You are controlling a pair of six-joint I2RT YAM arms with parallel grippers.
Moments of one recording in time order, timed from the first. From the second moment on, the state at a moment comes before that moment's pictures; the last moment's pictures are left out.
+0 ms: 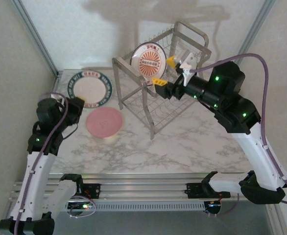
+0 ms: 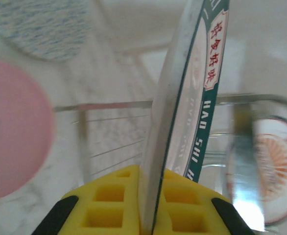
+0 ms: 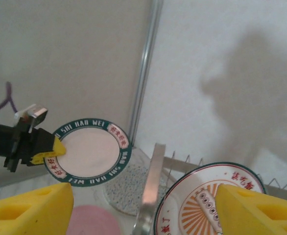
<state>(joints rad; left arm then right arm) -0.01 0.79 0.91 -0.53 0.23 -1.20 0.75 1.23 1.81 -0.63 -0.24 -0.26</state>
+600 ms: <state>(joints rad) -0.01 0.95 0.57 -0.48 0.23 -1.19 0.90 1.25 1.79 -0.69 -0.13 -0.35</state>
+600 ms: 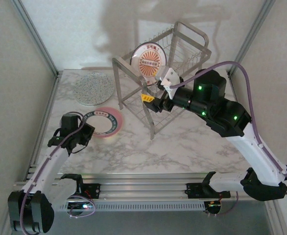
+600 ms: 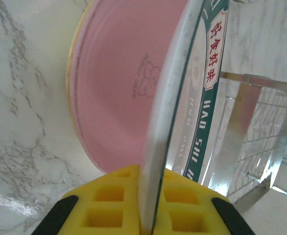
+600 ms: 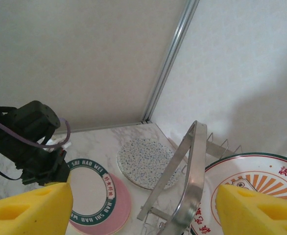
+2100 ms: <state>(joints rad) -0.01 1.24 0.57 -0.23 0.28 -1.13 0.90 1.29 1.80 -0.71 -0.13 -0.36</state>
